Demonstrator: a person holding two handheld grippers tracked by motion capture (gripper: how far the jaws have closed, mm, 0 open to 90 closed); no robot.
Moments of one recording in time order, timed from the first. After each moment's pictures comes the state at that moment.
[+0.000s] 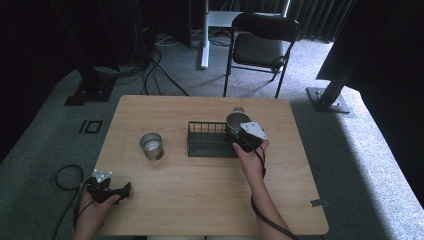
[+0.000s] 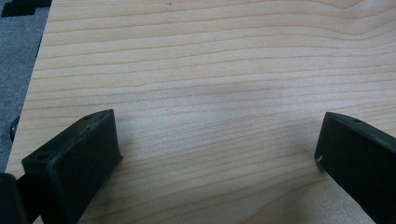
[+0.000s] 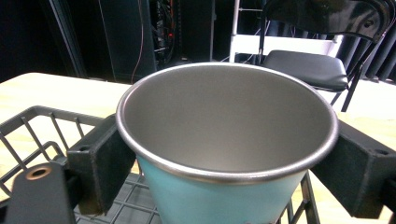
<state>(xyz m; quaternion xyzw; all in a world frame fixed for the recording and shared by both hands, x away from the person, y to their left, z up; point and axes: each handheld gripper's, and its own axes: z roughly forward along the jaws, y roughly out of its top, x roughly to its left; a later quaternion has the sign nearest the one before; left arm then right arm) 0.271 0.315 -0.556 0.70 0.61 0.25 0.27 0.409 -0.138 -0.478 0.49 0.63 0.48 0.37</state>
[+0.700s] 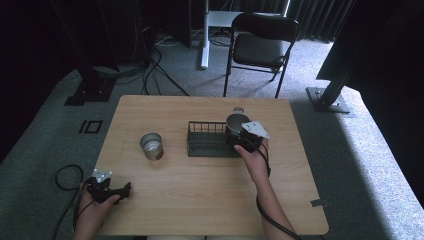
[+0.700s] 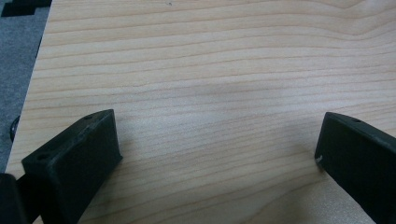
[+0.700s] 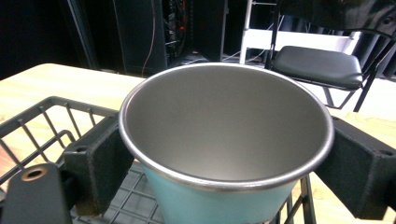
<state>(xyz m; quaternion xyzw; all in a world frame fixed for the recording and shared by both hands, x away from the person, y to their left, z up) 0.271 0.315 -0.556 0.70 0.61 0.25 0.28 0.406 -0.145 -0.472 0.48 0.65 0.48 0.35</state>
